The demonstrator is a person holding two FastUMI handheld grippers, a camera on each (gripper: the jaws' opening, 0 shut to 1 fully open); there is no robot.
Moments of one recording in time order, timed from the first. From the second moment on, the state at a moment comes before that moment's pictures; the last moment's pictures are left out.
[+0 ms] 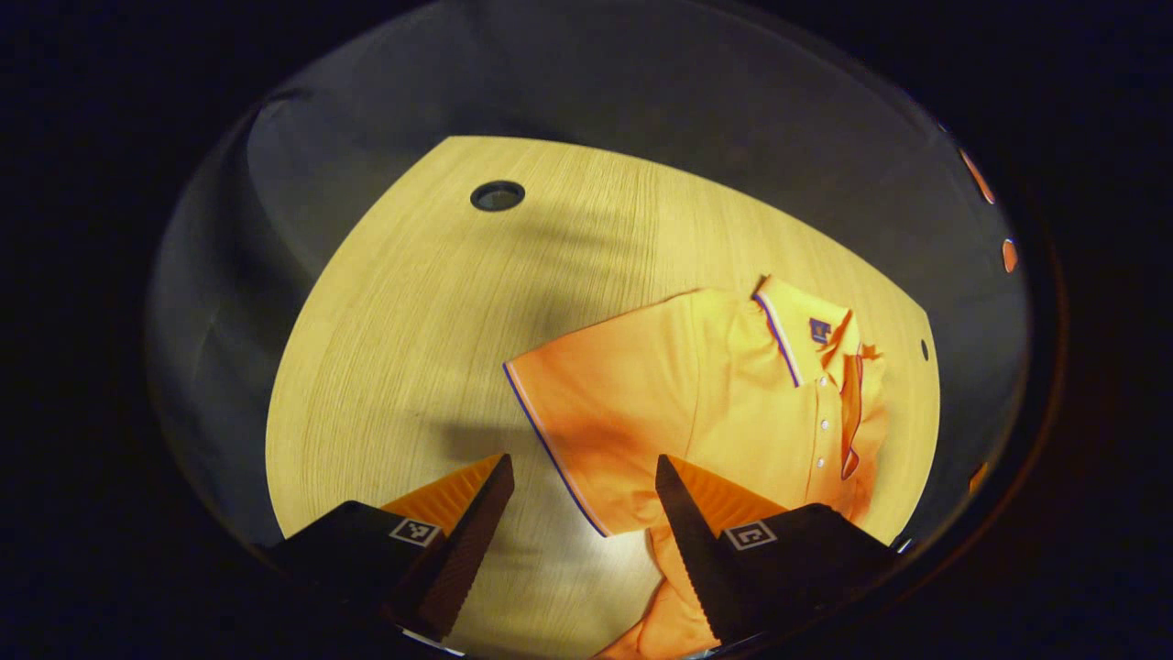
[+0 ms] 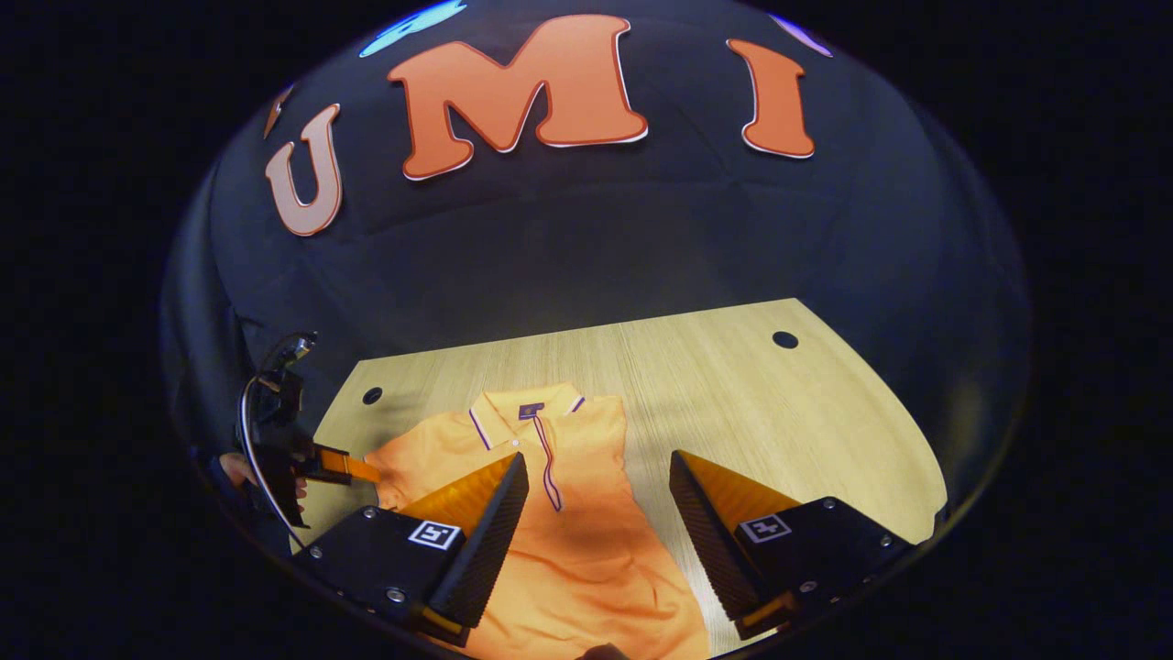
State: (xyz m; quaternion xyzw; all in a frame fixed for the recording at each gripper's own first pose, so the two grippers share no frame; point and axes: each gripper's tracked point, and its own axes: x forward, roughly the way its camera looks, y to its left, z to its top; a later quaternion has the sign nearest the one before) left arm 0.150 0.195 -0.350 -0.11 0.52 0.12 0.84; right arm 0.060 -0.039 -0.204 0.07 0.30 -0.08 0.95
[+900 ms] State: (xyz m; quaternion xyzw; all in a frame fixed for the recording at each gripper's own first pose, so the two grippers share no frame) left arm 0.182 0.161 -0.352 -0.05 0.50 0.08 0.86; right arm -0.033 -0.109 -0.193 0.09 0.28 -0.13 0.95
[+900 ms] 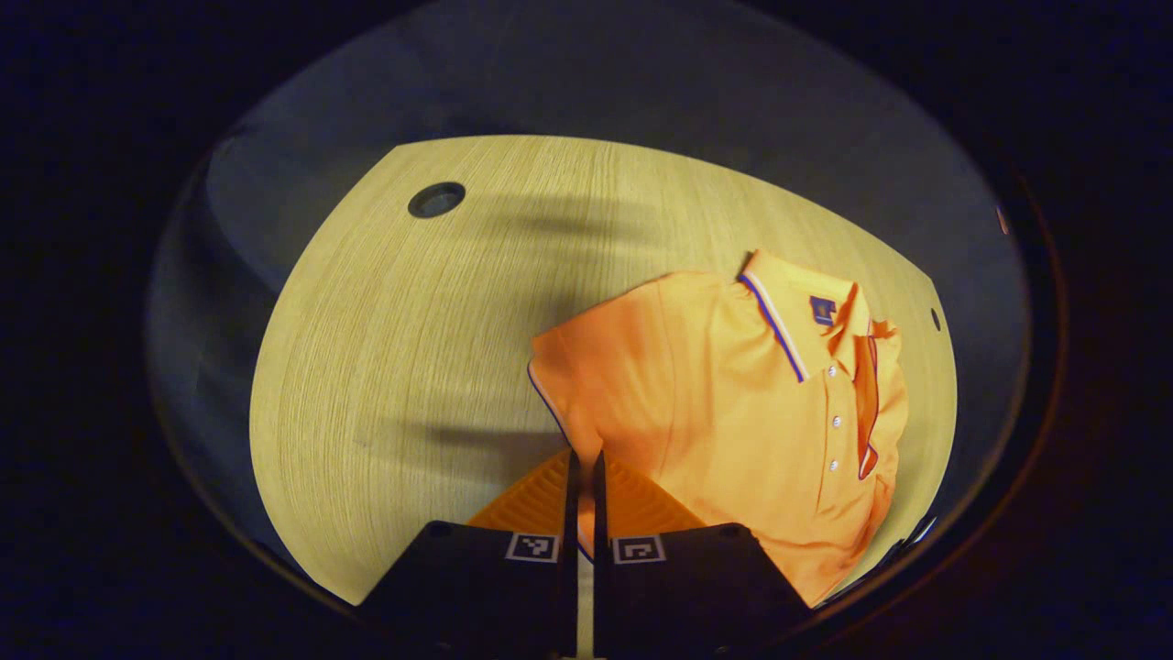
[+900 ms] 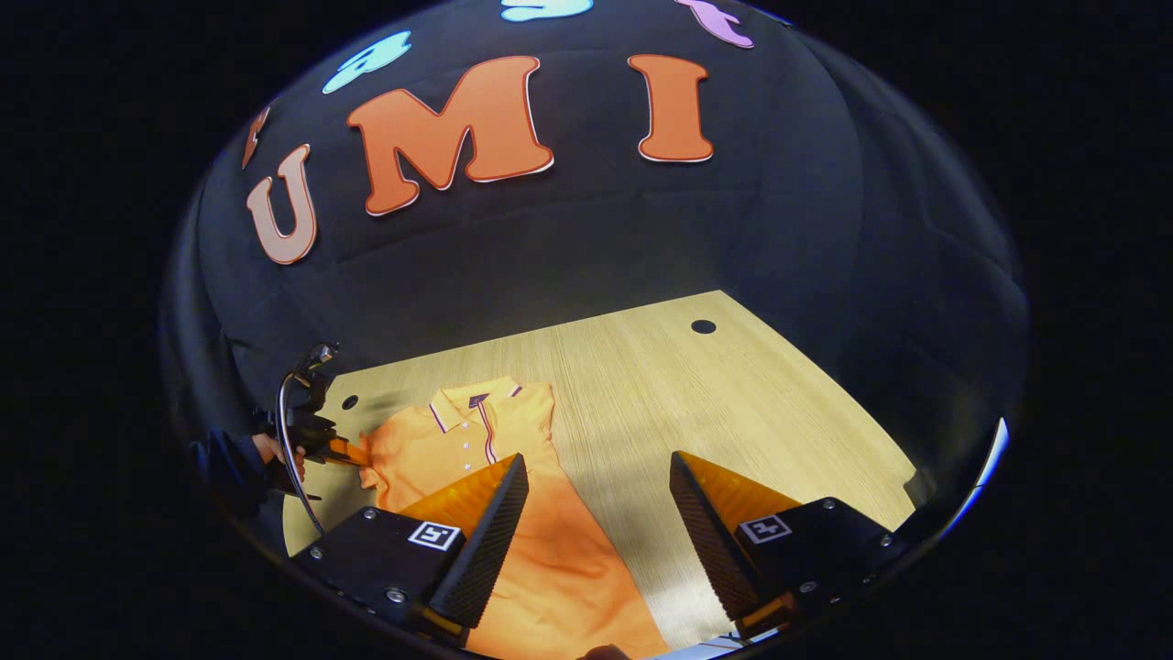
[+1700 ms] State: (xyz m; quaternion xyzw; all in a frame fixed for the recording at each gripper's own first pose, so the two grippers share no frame) left arm 0.230 0.005 -0.326 0.07 0.45 -0.09 0.89; right arm -0.070 -0.128 -0.203 0.11 0.29 -0.17 0.94
